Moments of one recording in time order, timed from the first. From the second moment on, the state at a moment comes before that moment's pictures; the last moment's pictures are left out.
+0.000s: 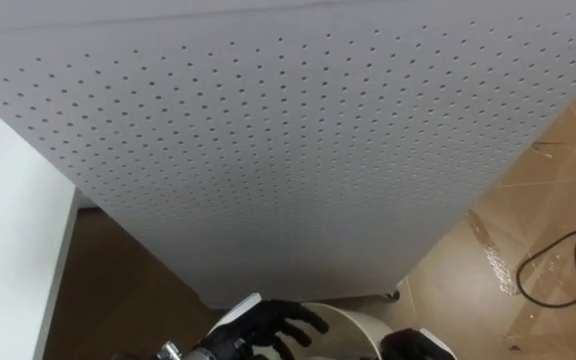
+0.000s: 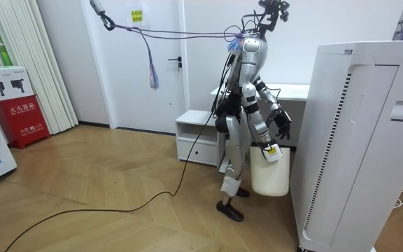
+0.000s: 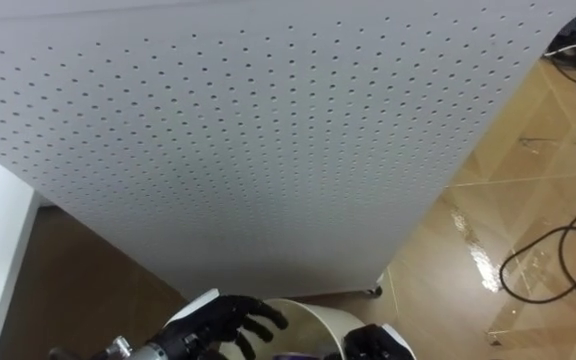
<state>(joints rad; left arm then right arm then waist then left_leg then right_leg) -0.14 0.28 -0.38 0.51 0.09 -0.18 -0.34 -0.27 -0.28 0.37 1.02 0.19 -0.09 0.12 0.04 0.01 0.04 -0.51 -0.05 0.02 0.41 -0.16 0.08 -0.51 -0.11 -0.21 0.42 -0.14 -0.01</state>
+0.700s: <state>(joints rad) -0.08 0.30 -0.35 0.55 0.09 -0.16 -0.37 -0.23 -0.29 0.35 1.02 0.19 -0.08 0.12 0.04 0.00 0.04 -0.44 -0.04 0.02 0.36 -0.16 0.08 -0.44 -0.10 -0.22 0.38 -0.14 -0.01</state>
